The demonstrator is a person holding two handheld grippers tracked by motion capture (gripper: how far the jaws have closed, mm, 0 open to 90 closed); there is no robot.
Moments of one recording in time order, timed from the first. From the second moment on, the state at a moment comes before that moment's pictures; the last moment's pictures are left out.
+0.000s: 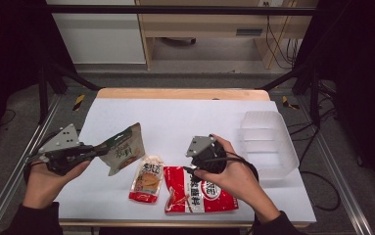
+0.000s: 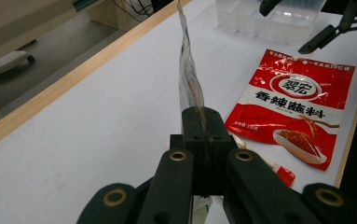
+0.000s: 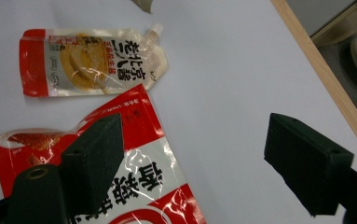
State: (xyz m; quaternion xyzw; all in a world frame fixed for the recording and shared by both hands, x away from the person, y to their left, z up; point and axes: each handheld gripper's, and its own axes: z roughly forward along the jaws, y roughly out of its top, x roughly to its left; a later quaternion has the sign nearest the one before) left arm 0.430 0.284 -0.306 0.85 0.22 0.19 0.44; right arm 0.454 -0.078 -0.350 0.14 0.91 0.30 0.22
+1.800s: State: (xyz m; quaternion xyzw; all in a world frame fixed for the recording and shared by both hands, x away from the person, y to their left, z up) left arm 0.460 0.157 -0.307 0.91 0.09 0.13 0.39; right arm 0.478 -0.078 -0.290 0.02 0.95 0.22 0.22
